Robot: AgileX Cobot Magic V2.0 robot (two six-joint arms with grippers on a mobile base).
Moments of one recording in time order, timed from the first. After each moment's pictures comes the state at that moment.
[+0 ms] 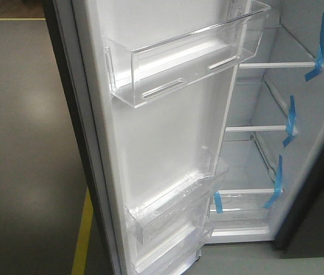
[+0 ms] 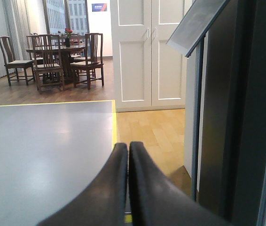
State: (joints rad) left arm 0.00 -0.01 0.03 0.16 0.05 -0.19; right arm -0.15 1.24 -1.67 1.12 0.86 -0.77
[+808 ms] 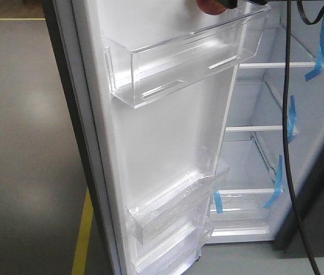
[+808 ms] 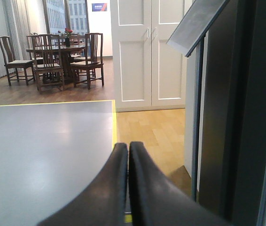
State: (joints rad) left arm 0.00 -0.01 0.03 0.16 0.05 -0.19; right arm 0.09 1.79 -1.93 1.06 0.88 -1.01
